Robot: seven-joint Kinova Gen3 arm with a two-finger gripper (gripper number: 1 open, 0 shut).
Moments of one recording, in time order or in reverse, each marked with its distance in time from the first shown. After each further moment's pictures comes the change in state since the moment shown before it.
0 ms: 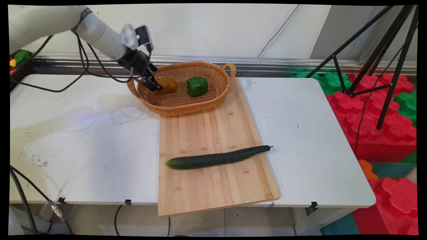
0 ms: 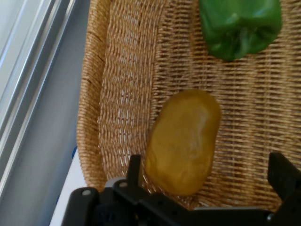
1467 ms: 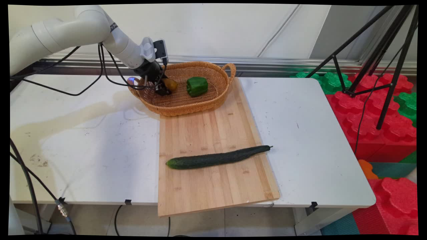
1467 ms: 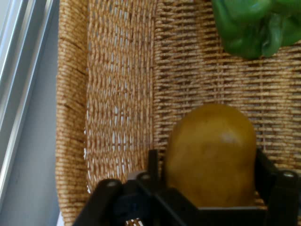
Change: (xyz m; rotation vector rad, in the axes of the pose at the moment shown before) arm 0.013 -0.003 0.065 0.001 -0.053 0.084
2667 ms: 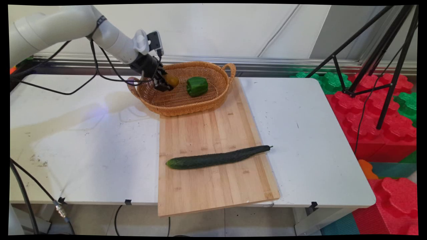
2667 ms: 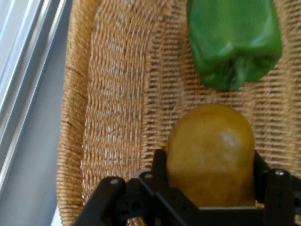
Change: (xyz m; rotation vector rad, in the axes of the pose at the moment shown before) arm -0.002 0.002 -0.033 -0.030 0.096 -0.048
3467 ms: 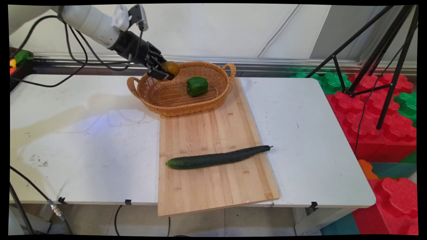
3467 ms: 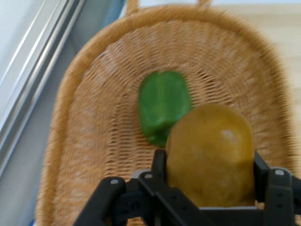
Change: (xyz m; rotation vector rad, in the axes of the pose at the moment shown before) arm 0.012 0.010 -0.087 -0.101 0.180 -0.059
